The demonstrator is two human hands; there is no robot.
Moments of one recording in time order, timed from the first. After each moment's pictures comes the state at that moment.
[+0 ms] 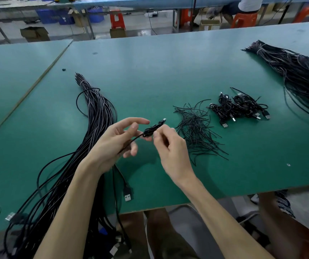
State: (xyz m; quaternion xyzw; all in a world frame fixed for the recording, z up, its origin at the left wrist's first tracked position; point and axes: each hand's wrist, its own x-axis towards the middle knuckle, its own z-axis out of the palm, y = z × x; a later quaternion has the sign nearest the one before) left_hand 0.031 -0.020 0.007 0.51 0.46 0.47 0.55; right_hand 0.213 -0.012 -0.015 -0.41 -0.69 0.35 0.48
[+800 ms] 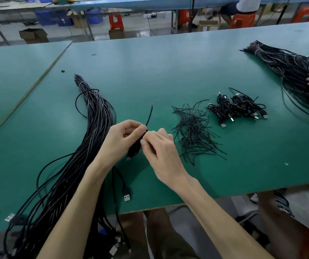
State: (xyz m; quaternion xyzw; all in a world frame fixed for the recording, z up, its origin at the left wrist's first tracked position) left_hand 0.044 -0.013 0.002 0.59 0.55 0.48 0.35; right_hand 0.205 -0.017 -0.014 -0.37 -0.80 0.22 0.42
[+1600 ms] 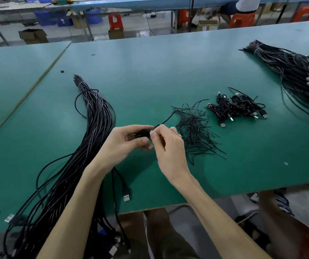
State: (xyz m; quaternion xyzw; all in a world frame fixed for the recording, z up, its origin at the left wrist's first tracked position) left_hand 0.047 -0.019 0.004 0.59 0.46 0.48 0.45; right_hand 0.209 -0.011 -0.013 -0.44 -0.71 0.27 0.48
